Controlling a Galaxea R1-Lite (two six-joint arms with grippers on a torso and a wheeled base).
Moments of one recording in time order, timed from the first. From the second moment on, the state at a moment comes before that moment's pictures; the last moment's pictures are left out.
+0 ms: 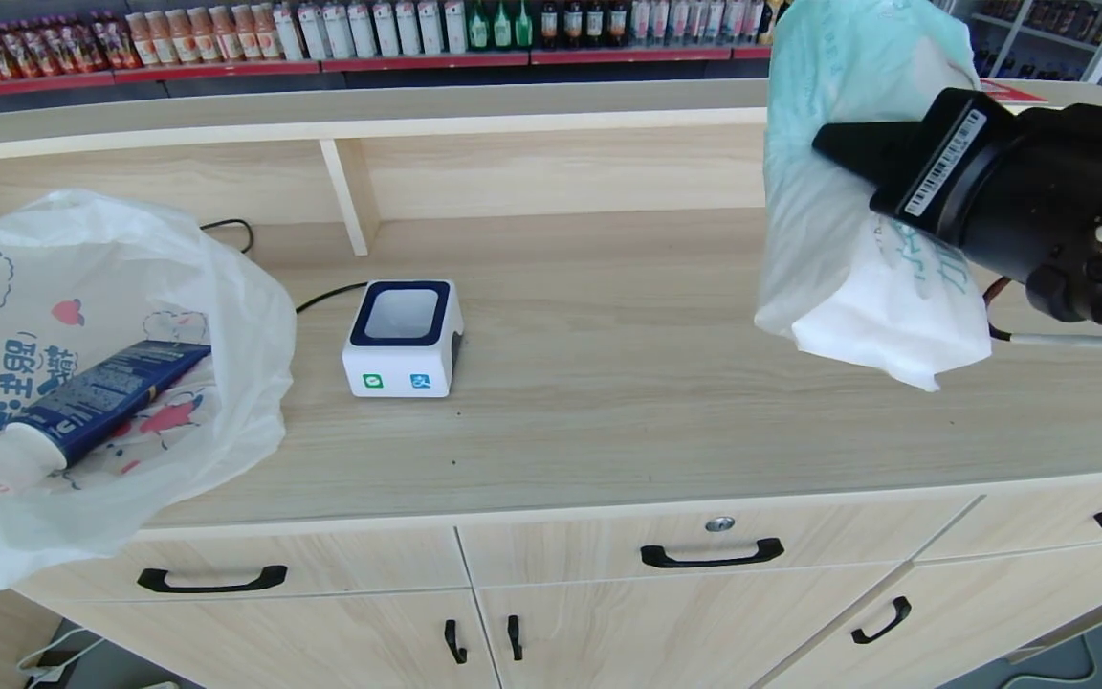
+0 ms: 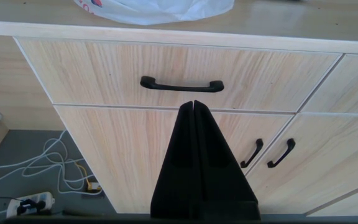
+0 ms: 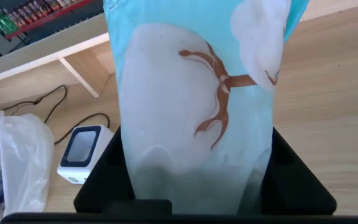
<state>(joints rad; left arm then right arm) 0.00 0.00 0.00 0.01 0.00 -0.01 0.72 1.41 -1.09 -0.45 -0.50 0.27</state>
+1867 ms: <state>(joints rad) 0.00 0.00 0.00 0.01 0.00 -0.01 1.06 1.25 -0.55 -0.99 -0.21 0.65</state>
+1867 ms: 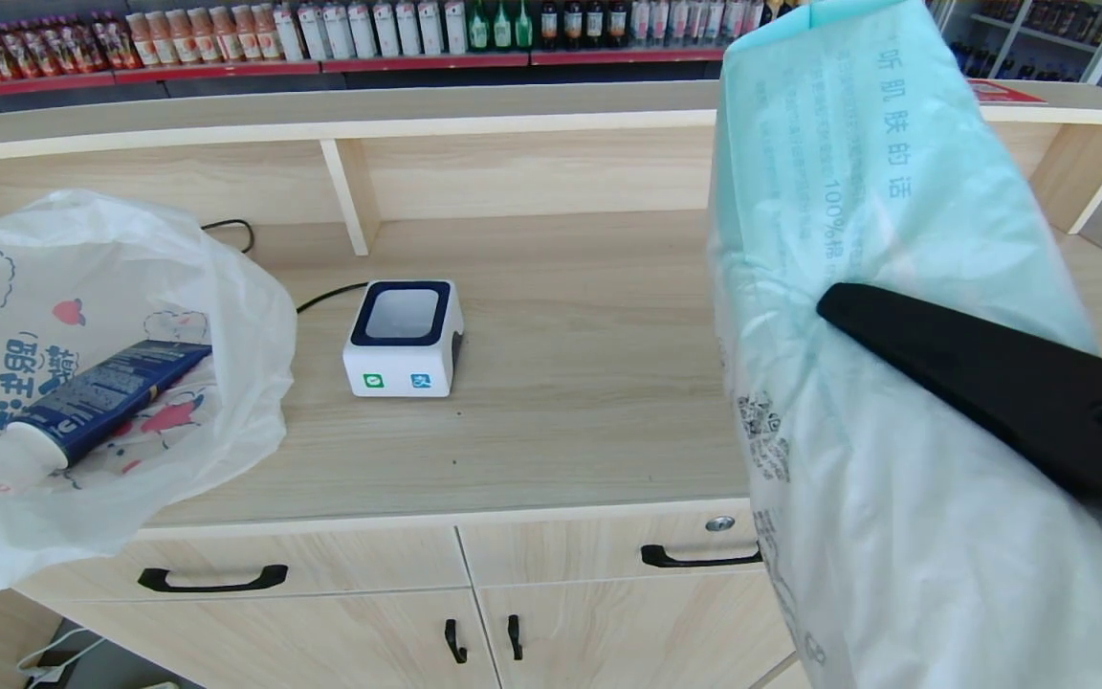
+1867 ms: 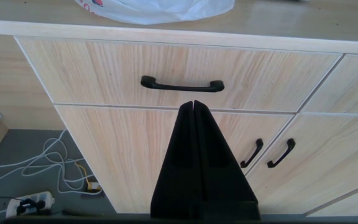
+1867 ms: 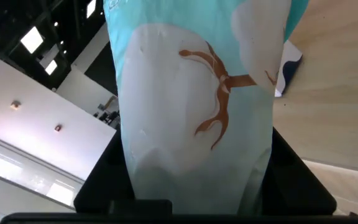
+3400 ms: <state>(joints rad) 0.00 0.00 0.00 0.01 0.00 -0.01 0.68 1.33 -0.57 -0.96 0.39 1.75</state>
